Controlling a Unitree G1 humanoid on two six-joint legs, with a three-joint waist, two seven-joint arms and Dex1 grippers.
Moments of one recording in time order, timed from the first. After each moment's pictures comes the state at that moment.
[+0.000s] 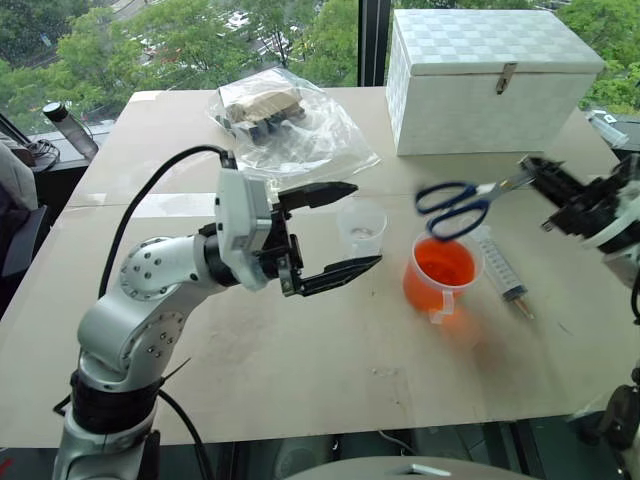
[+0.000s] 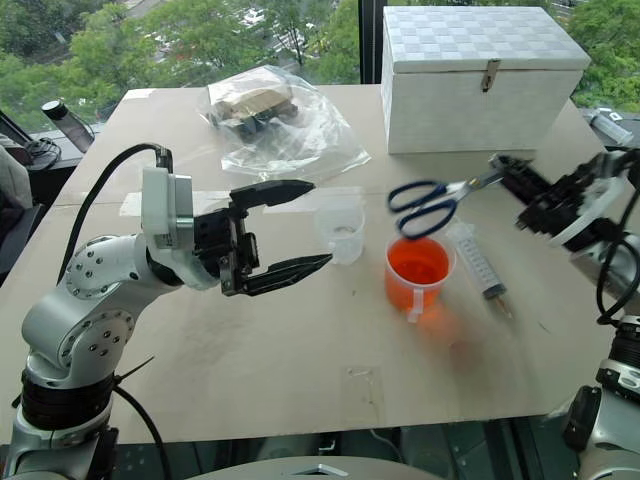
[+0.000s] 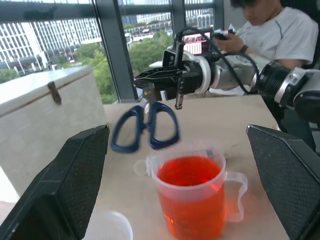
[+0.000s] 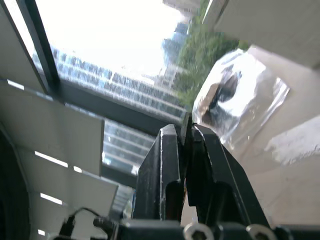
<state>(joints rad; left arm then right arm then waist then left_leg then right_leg) -0.38 0.63 0.06 -0.63 -0.77 0.47 -0.83 -0.50 -0.66 -0.64 0.31 1.93 1.10 0.00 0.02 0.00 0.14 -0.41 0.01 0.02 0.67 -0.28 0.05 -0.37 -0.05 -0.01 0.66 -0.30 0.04</state>
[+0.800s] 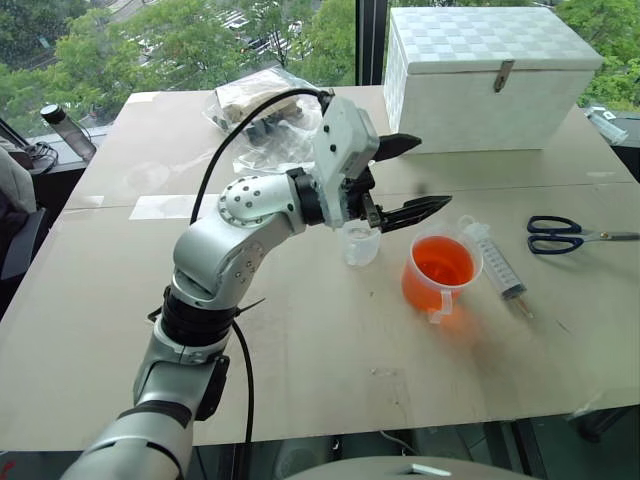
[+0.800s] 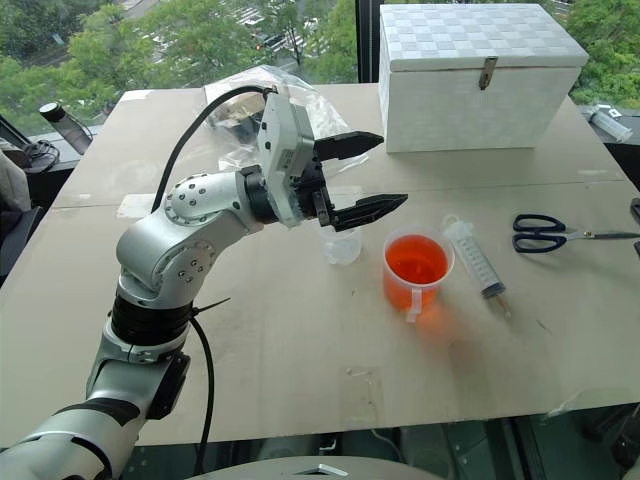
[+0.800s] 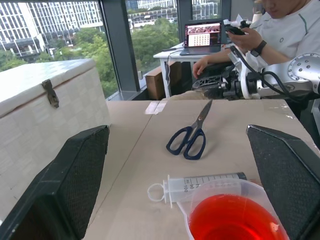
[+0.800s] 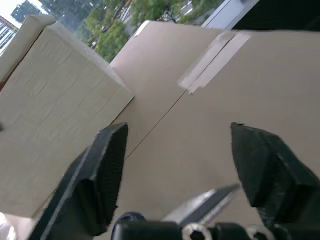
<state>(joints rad) -0.75 0.44 -0.16 -0.38 -0.59 0.63 -0.69 -0.38 -0.84 -0.72 0.63 1.05 0.55 0.23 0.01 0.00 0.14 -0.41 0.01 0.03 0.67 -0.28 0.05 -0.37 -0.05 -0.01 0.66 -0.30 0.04</state>
